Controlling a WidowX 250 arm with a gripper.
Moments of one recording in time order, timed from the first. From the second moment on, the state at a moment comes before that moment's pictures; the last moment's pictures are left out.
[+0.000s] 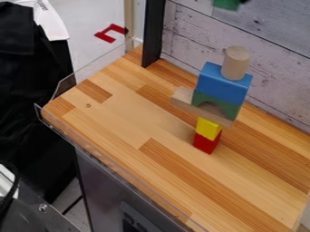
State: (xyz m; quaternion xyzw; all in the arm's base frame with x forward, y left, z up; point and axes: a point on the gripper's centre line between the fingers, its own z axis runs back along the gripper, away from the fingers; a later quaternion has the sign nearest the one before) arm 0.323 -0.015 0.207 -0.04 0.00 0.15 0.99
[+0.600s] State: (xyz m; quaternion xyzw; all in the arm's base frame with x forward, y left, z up) arm 0.296 0.057 0.142 -0.06 0.04 0.20 0.98
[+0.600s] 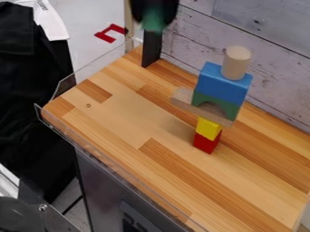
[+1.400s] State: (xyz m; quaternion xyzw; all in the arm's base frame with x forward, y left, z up) arm 0.288 0.090 0.060 -0.04 0.02 0.18 0.98
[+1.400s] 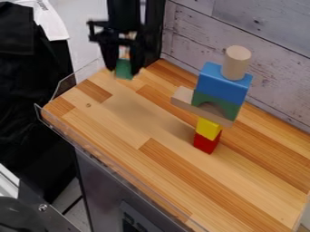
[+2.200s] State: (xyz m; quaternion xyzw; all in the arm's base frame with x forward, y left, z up) arm 0.293 0.105 -0.004 -0.05 0.06 0.20 0.98
